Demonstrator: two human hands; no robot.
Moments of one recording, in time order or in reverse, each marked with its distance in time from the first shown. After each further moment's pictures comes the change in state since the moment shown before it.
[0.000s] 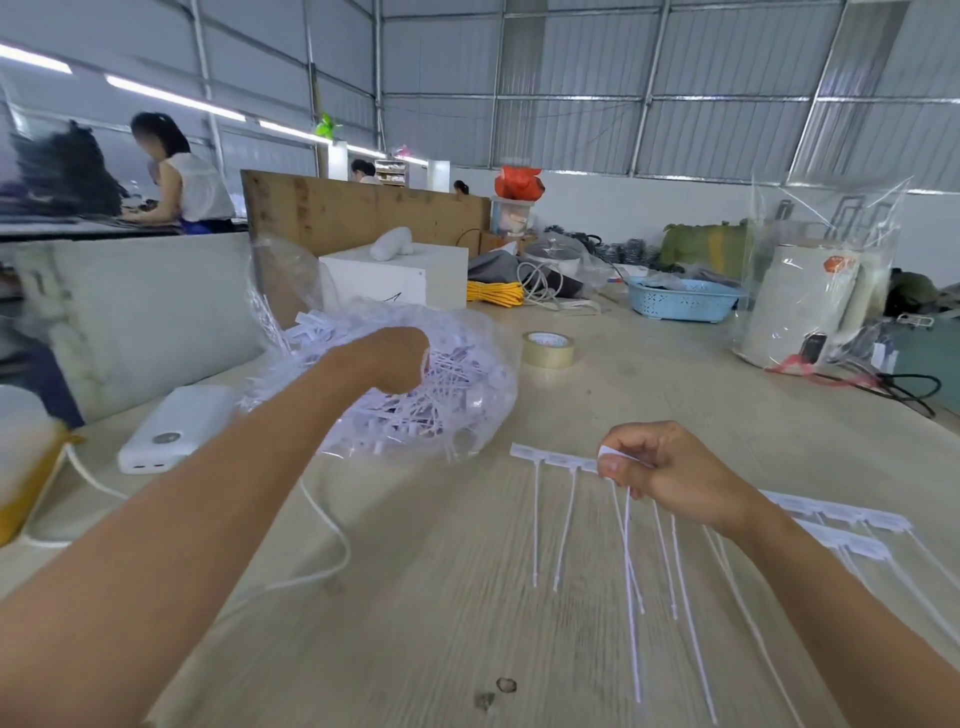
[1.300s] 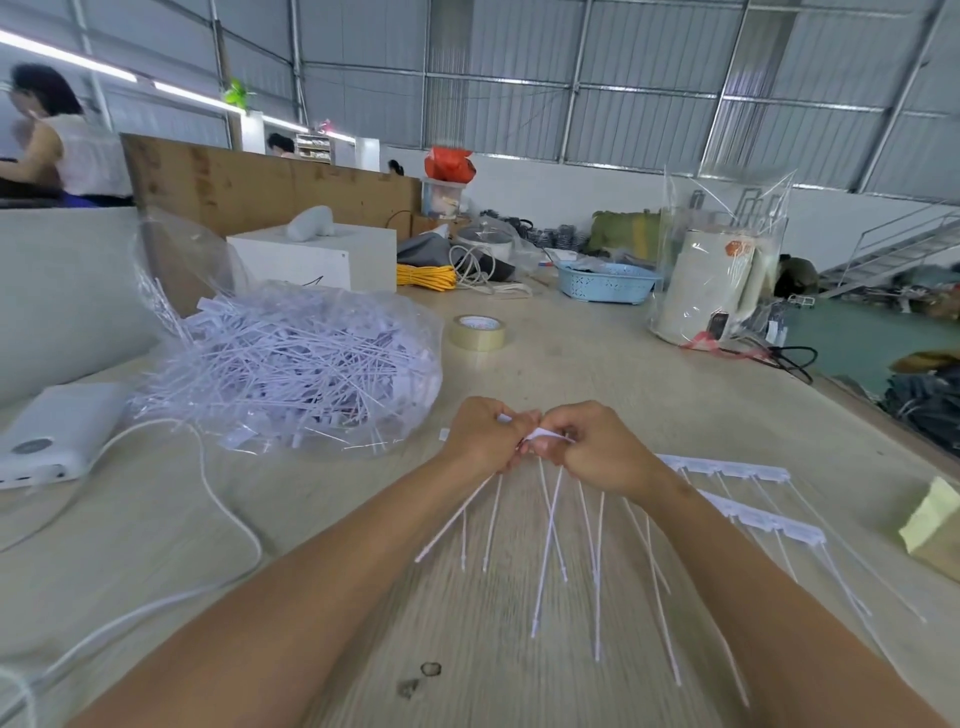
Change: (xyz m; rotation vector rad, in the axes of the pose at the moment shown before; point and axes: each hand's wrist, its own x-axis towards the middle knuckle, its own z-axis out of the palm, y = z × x) left_hand -0.017 0.141 0.106 -1.215 0.057 -0.009; right_hand 0.004 0.013 0.003 -0.266 0.150 0.109
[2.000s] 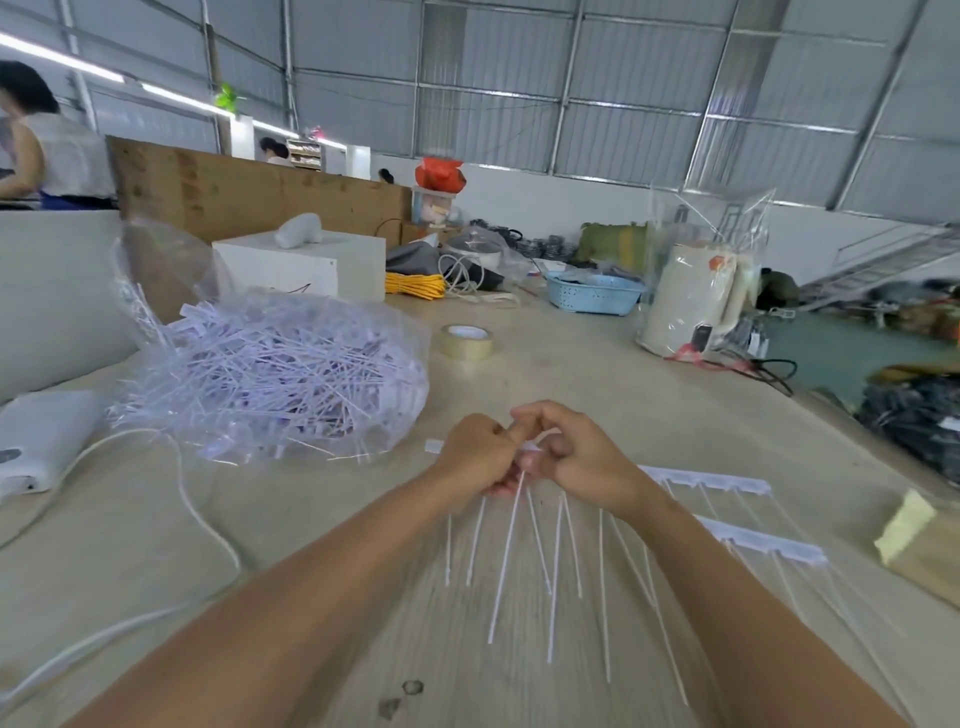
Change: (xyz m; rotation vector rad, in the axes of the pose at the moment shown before) left_hand -0.002 -0.001 0.005 0.127 -0.054 -0.010; right_hand -0.008 -0.007 -0.003 0.229 -0.038 0.024
